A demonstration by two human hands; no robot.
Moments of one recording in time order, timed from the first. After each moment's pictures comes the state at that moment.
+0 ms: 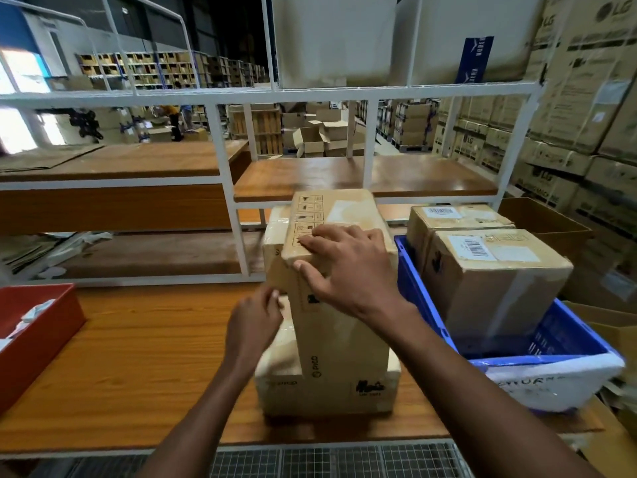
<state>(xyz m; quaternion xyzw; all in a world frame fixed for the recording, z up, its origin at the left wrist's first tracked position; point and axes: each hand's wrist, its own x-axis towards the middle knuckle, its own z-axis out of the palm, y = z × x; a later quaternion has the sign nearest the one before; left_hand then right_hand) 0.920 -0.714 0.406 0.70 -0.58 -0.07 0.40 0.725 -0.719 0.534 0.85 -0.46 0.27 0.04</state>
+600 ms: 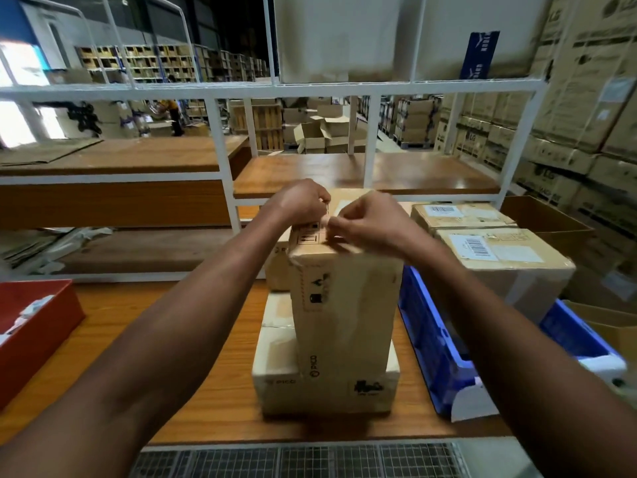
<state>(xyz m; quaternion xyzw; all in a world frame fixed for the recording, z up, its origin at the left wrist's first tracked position) 0.873 -0.828 0.594 0.66 -0.73 -0.08 0.16 0.699 -0.757 0.591 0.80 -0.49 0.27 -0.24</state>
